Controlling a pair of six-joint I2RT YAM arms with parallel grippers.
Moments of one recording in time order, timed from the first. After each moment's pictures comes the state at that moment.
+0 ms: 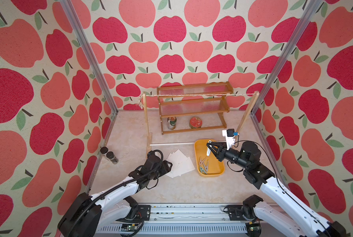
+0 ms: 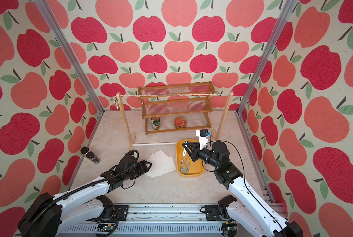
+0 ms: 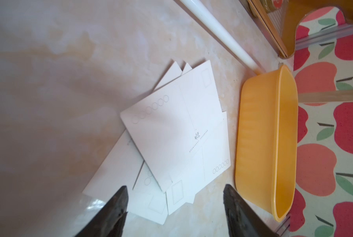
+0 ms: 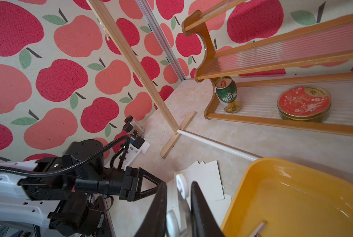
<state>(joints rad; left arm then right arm) -0.64 0.98 0.35 -0.13 0.04 -1.04 0.55 0.82 0.57 0.06 -0.43 0.45</state>
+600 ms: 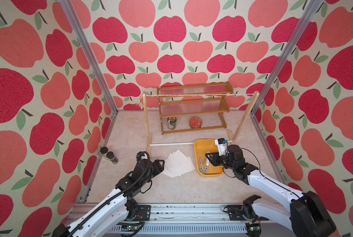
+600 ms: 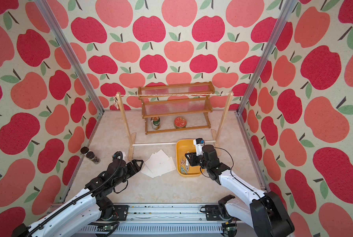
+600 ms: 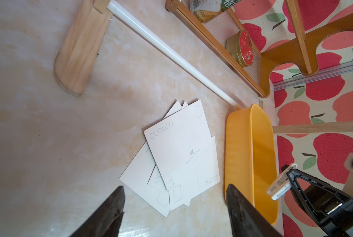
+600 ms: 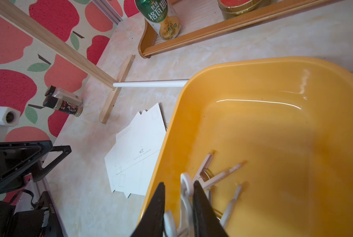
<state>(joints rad) -0.64 0.70 0.35 -0.32 -0.11 -1.05 0.54 1.12 0.44 0.11 -0.31 0.45</state>
